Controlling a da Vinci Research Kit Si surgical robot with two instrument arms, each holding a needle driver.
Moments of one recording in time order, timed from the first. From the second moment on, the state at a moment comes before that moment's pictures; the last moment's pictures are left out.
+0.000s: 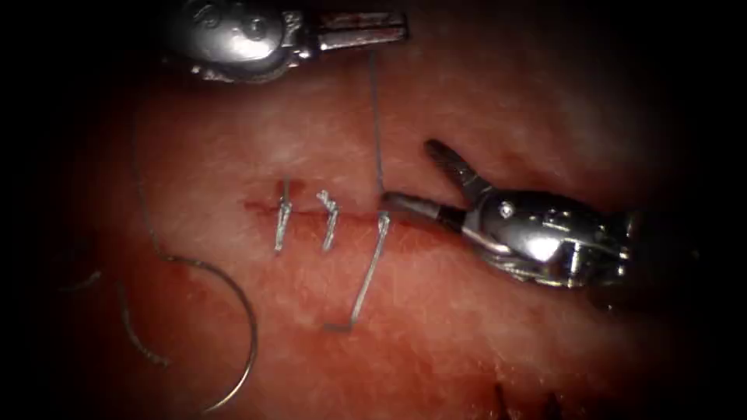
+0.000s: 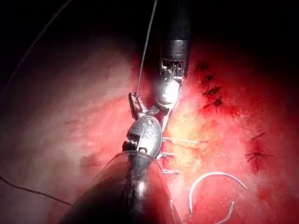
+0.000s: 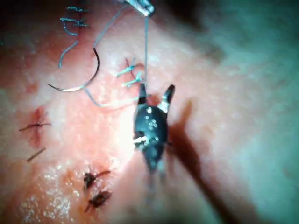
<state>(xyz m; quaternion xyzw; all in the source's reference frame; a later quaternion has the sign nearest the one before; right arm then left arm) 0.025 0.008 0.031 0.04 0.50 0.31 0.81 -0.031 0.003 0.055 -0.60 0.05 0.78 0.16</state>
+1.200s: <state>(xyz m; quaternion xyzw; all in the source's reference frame) 0.030 0.008 0.032 0.05 0.52 0.28 0.80 -0.033 0.002 0.052 -0.61 0.05 0.77 0.16</state>
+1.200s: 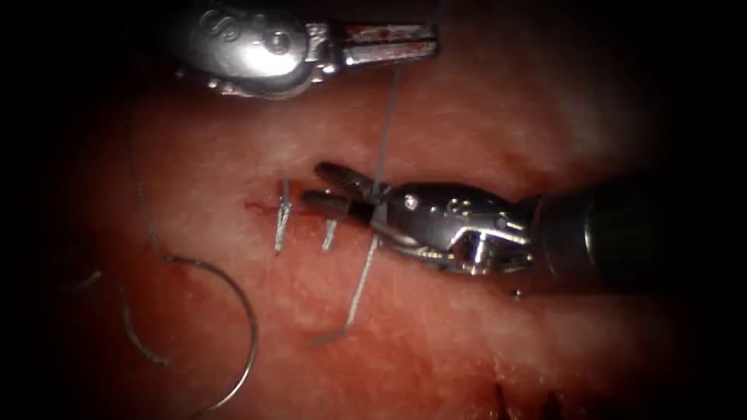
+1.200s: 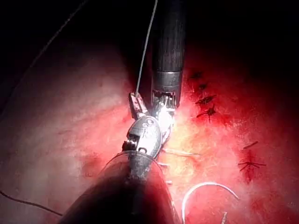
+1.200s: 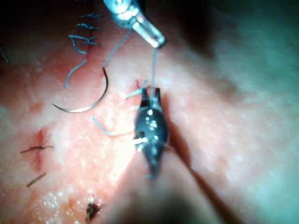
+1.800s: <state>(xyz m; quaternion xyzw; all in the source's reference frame) 0.026 0.008 0.029 0.03 0.55 0.28 0.79 -0.034 0.002 0.053 -0.62 0.05 0.77 0.16</state>
